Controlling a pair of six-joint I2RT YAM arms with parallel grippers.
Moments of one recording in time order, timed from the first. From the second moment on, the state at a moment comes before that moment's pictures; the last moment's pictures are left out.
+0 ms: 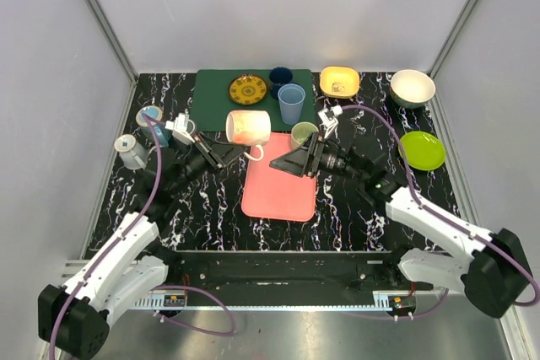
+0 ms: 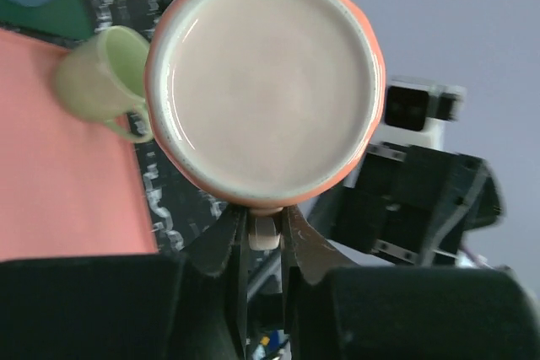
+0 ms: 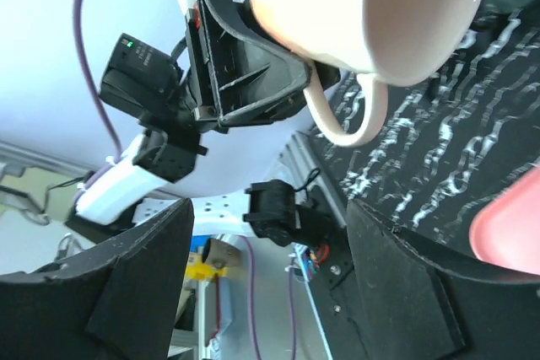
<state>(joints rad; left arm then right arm) -0.39 0.80 0.57 0.19 0.37 -1.05 0.68 1.08 0.72 0.36 -0.52 0.98</state>
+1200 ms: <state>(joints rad) -0.47 0.75 0.51 0.48 0.39 -1.21 0.68 1.44 0.88 0.80 -0.69 1.23</state>
